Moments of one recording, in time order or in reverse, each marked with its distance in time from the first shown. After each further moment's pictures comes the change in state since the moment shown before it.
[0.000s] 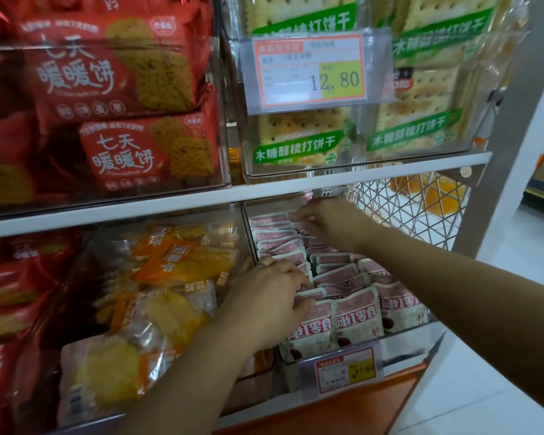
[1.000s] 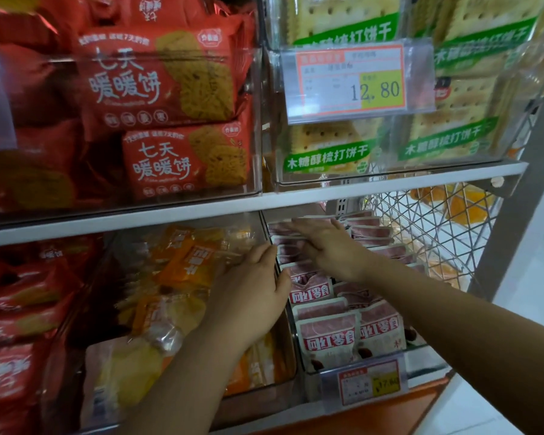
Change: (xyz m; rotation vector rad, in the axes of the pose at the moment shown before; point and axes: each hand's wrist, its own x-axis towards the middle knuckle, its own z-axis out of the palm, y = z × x) left_hand -0.009 -0.031 -0.010 -0.099 0.079 -0.308; right_hand -0.002 -0.036 0.024 0.203 -0.048 0.030
